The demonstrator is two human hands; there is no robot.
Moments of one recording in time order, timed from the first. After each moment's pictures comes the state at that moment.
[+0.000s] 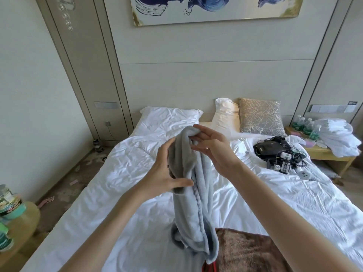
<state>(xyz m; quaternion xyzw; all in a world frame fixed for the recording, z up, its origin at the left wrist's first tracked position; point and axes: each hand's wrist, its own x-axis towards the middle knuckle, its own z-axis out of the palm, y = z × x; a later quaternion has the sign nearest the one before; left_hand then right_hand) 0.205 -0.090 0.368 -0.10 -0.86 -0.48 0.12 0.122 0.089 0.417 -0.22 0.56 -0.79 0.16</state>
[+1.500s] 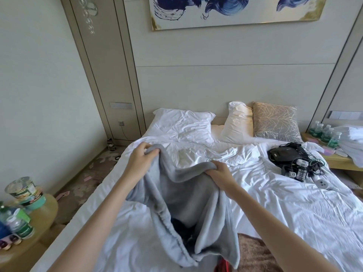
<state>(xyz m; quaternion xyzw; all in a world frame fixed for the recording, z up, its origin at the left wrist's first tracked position) 0.214 -0.171 0.387 0.18 -0.83 -0.46 0.25 0.113 0.057 0.324 -0.16 0.81 -0.56 0.06</state>
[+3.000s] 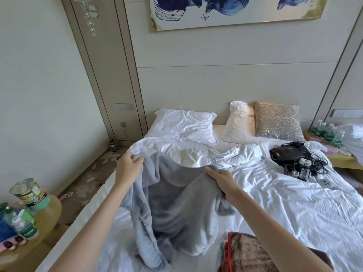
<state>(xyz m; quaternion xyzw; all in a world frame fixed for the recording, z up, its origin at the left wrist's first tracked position) 0.219 -0.212 0.356 0.32 -0.82 -0.38 0.27 0.123 0.059 0.310 -0.05 0.71 -0.68 0.19</state>
